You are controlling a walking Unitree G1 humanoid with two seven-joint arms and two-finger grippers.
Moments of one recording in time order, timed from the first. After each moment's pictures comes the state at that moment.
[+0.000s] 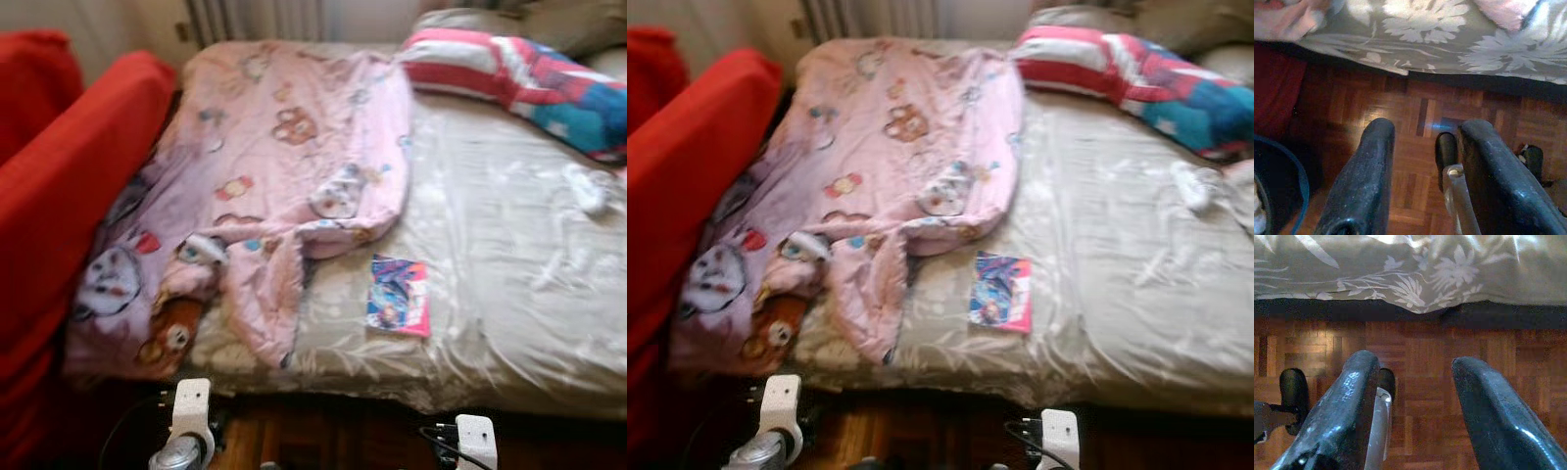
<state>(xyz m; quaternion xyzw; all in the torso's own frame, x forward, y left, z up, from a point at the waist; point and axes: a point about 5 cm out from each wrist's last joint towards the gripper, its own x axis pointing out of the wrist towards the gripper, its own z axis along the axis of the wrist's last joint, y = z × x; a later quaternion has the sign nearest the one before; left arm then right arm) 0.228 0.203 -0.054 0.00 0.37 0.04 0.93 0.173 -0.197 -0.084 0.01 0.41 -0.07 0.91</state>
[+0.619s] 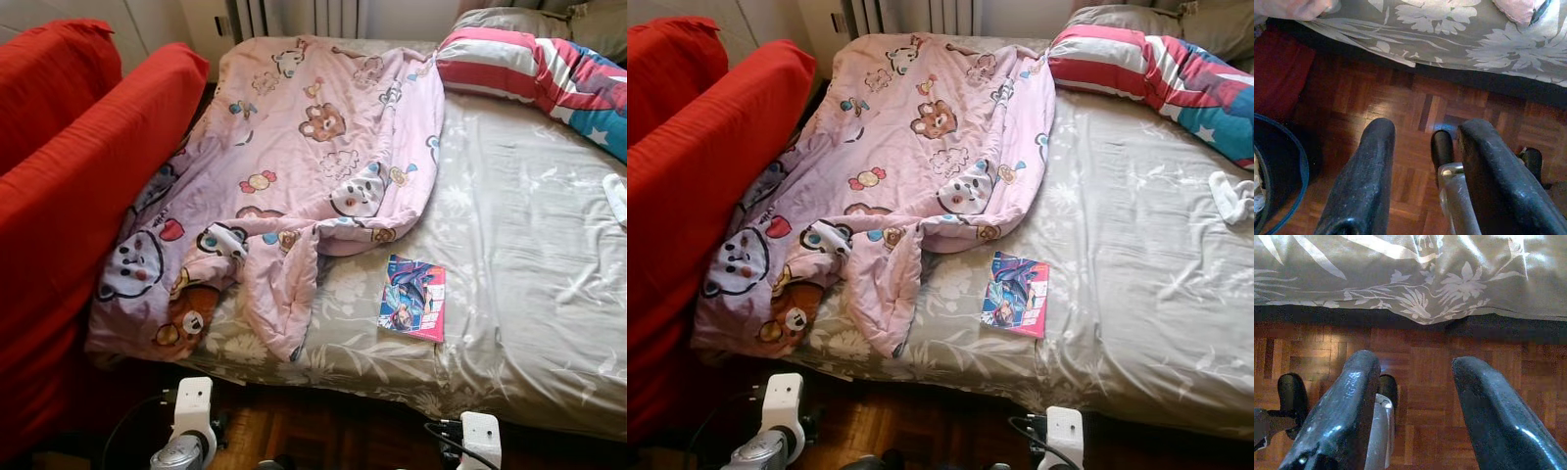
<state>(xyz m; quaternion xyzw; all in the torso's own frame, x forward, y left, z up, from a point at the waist) 0.230 0.200 -0.053 -0.01 0.36 0.04 0.93 0.176 -0.200 -0.081 0.02 0.40 -0.08 0.91</state>
